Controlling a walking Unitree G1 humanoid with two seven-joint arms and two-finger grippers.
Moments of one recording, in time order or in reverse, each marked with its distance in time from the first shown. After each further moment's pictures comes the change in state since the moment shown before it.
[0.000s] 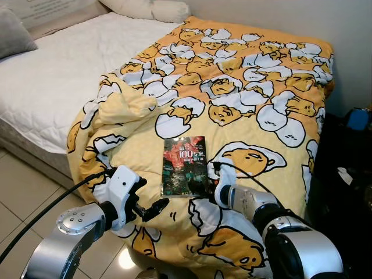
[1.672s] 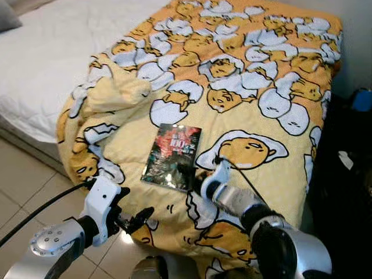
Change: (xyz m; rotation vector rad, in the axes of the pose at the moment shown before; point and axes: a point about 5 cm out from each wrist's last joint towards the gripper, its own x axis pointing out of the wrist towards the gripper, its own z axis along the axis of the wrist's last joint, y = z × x) left arm -0.036 -0.002 -0.012 -0.016 0.017 0.066; right arm 0.011 0.044 0.013 0.554 -0.163 0.242
